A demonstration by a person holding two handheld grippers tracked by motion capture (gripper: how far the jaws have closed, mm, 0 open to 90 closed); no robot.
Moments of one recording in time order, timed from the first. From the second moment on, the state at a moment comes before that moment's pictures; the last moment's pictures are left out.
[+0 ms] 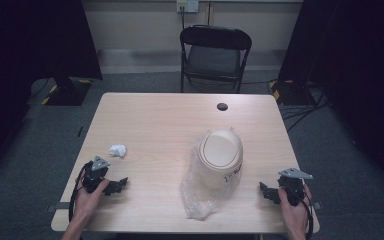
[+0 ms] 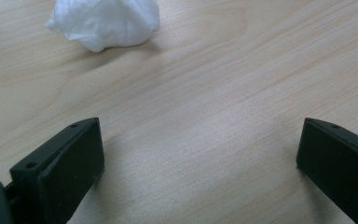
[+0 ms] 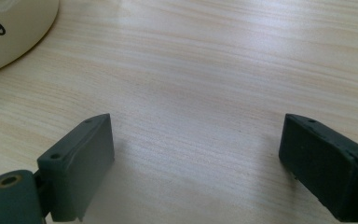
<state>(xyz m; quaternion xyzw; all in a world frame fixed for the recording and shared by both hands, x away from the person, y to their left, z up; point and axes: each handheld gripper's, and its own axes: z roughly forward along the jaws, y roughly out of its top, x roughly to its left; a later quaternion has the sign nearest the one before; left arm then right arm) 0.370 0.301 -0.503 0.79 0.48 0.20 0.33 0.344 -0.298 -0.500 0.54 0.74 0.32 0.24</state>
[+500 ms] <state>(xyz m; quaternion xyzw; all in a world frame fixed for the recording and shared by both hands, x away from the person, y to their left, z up) 0.367 0.294 -0.491 0.78 0.47 0.20 0.35 0.344 -0.298 -0.500 0.54 0.74 0.32 0.24</state>
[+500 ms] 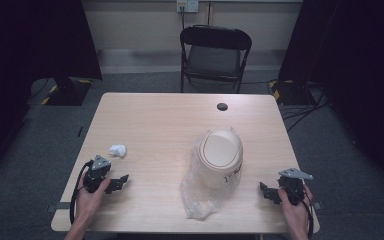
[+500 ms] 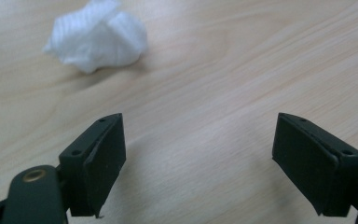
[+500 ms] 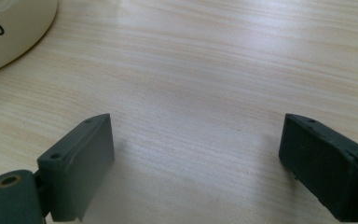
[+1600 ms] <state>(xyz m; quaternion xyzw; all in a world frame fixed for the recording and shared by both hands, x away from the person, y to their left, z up) 0.385 0.196 -0.436 0.80 0.35 0.15 0.47 0.349 -0.295 -0.500 0.52 0.76 0.32 0.23</state>
